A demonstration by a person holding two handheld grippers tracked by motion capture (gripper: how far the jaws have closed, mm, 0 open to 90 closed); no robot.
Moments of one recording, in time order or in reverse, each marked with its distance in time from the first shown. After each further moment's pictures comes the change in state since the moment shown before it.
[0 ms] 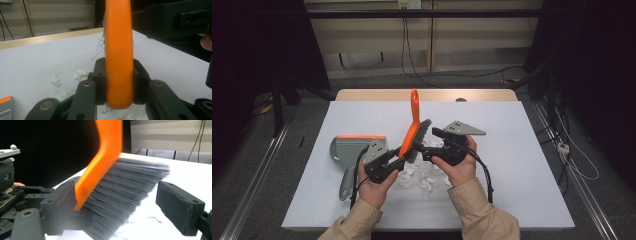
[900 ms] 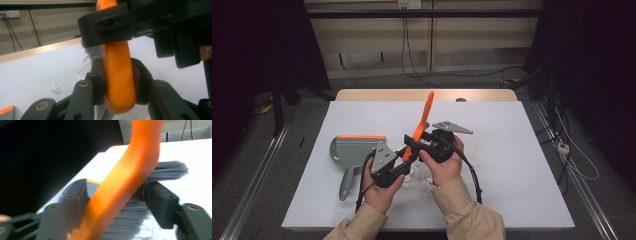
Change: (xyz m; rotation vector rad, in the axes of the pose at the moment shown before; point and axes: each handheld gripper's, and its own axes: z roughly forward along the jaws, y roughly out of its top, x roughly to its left) left arm -0.023 0.000 0.002 -0.039 0.044 0.106; right arm 0.021 0.003 0.022 0.035 -0.092 0.216
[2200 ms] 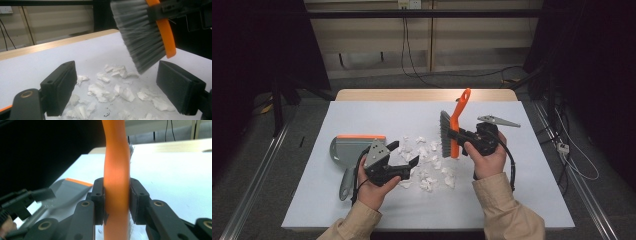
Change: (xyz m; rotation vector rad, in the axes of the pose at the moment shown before) left arm 0.021 0.000 -0.006 0.002 -0.055 -0.042; right arm -0.081 0.022 -0.070 0.025 -0.036 0.008
